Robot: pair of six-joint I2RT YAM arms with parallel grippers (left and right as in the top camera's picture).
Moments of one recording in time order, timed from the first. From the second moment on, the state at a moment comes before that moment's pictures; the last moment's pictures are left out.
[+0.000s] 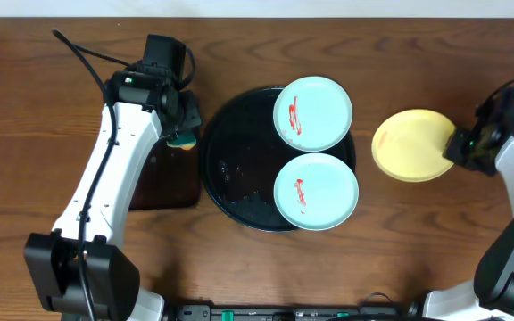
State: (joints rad) left arm -0.16 1.67 1.51 -1.09 -0.09 -0.46; right arm -0.35 1.70 1.09 -0.61 -0.07 0.11
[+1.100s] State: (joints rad) left arm -0.16 1.67 1.51 -1.10 -0.09 -0.46; right arm -0.01 1.69 1.16 -0.88 -0.44 0.12
